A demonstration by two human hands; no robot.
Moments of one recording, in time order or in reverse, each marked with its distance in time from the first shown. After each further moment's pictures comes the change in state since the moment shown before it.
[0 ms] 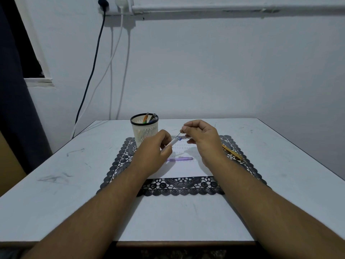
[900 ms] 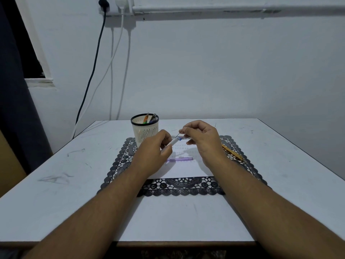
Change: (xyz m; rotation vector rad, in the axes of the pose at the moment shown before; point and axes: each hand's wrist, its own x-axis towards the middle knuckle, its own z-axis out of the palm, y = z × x) left_hand -0.001 0.001 -0.001 -0.005 0.012 -0.005; right_hand 0.000 0.001 0.000 -0.030 -0.005 -0.015
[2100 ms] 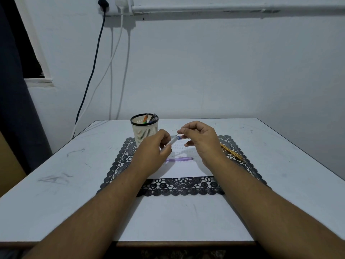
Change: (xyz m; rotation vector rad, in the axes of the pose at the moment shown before) left_hand 0.000 0.001 0.000 -0.033 0.015 0.003; right_hand 0.000 0.000 0.001 -0.023 -0.047 0.006
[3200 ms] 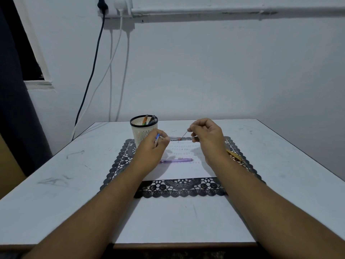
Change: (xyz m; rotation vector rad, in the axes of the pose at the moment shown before) left_hand 0.001 0.006 -0.003 -0.370 -0.003 -0.254; right_hand 0.007 0.002 -0.010 0.065 0.166 -0.028
